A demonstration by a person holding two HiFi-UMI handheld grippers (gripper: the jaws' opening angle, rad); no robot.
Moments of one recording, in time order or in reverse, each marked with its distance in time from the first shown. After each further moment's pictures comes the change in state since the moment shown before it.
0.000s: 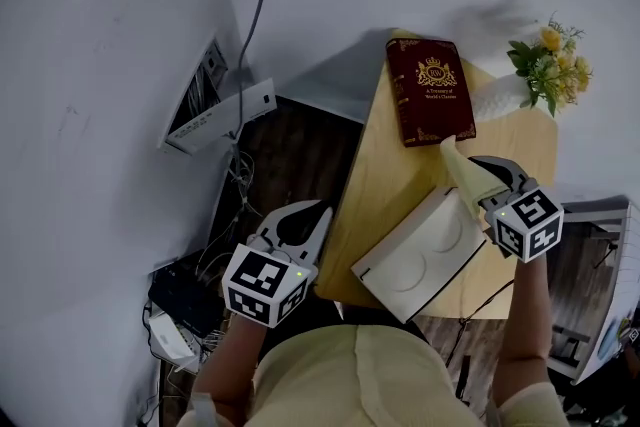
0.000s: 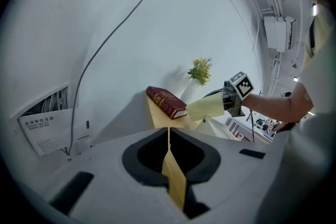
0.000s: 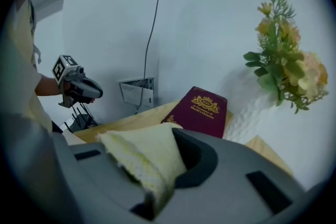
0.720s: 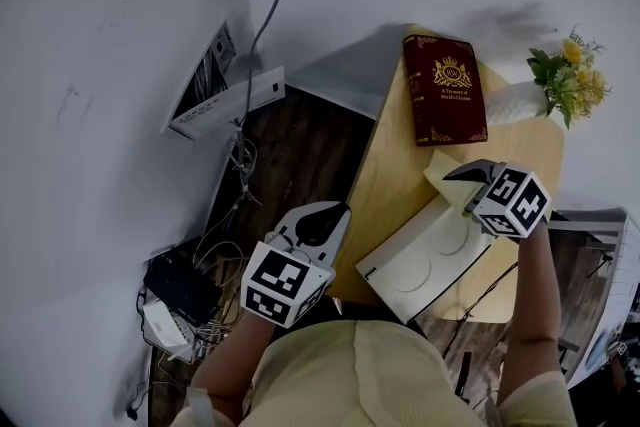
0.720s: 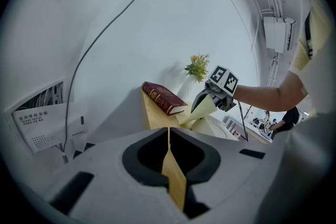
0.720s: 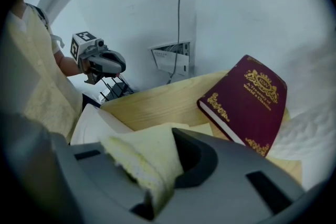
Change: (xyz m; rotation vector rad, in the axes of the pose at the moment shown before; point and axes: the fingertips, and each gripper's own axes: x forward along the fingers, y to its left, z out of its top) left arm 0.011 -0.012 -0.011 -0.002 0.023 -0.030; right arm 0.046 0.056 -0.039 -0.188 0.388 0.399
